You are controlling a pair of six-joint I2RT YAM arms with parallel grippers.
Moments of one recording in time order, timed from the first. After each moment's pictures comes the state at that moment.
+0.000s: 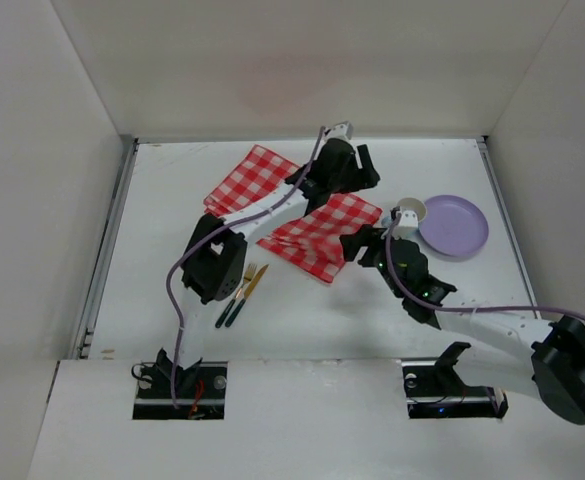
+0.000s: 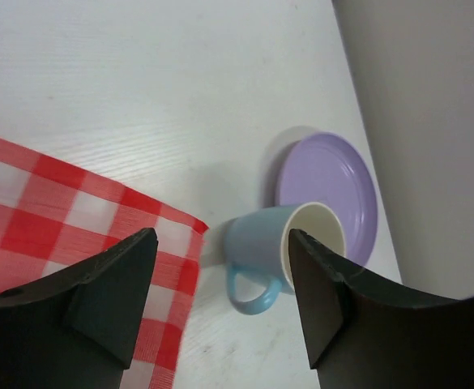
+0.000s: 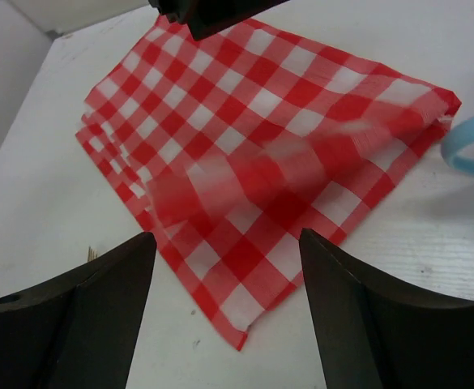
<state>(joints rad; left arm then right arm) -0.74 2.14 1.84 -0.13 -0.04 -0.72 0.73 1.10 0.46 0.43 0.38 0.54</state>
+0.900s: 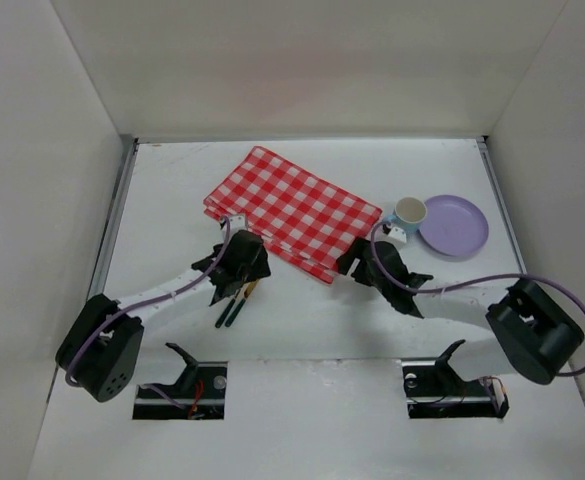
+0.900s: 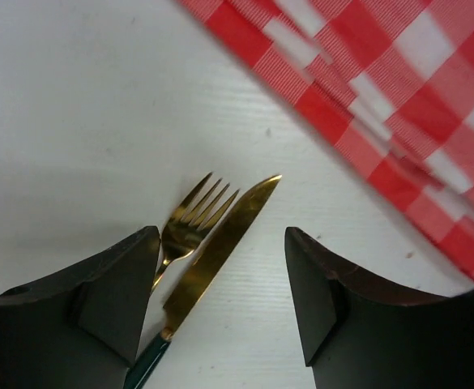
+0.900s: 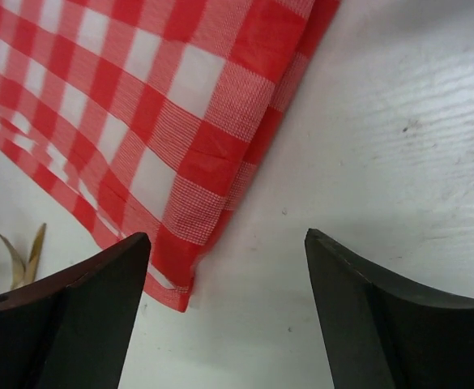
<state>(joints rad) -0.64 1.27 0.62 -0.20 -0.36 -0.69 0.70 1.34 0.47 0.26 0.34 0.88</state>
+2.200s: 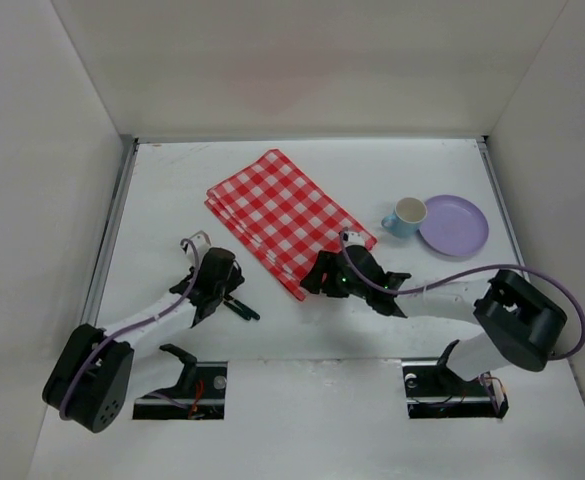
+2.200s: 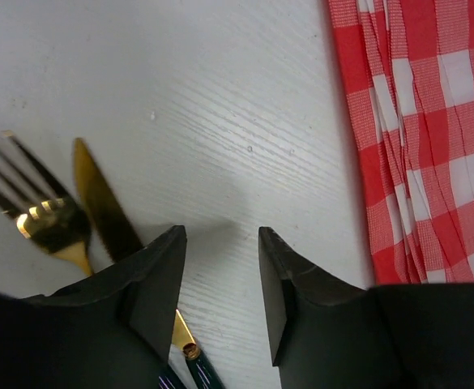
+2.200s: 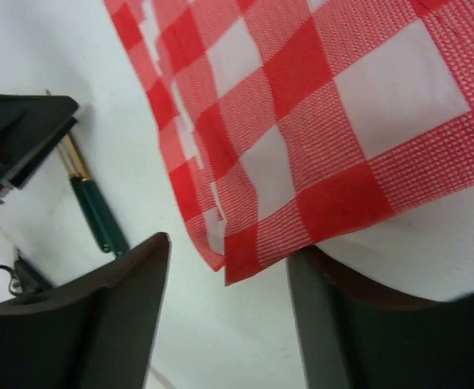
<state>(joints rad) -0.48 1.12 0.35 -0.05 -0.39 -0.91 0.87 1.48 0.59 0.27 0.07 0.92</state>
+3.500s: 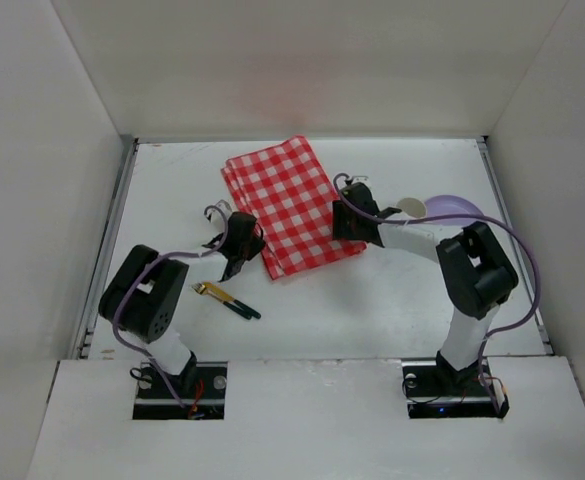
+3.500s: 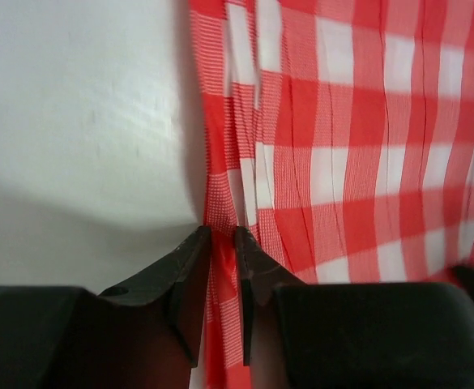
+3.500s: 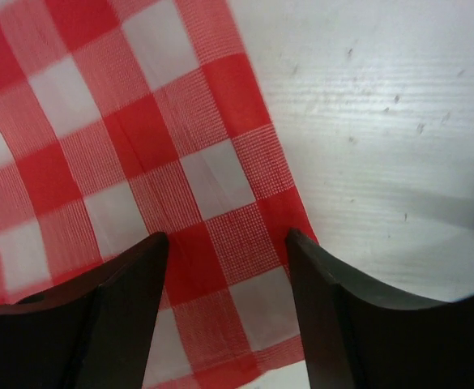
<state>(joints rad) -0.49 1.59 0.64 0.21 -0.28 -1.04 0.53 1.83 1.15 -0.17 0.25 0.42</state>
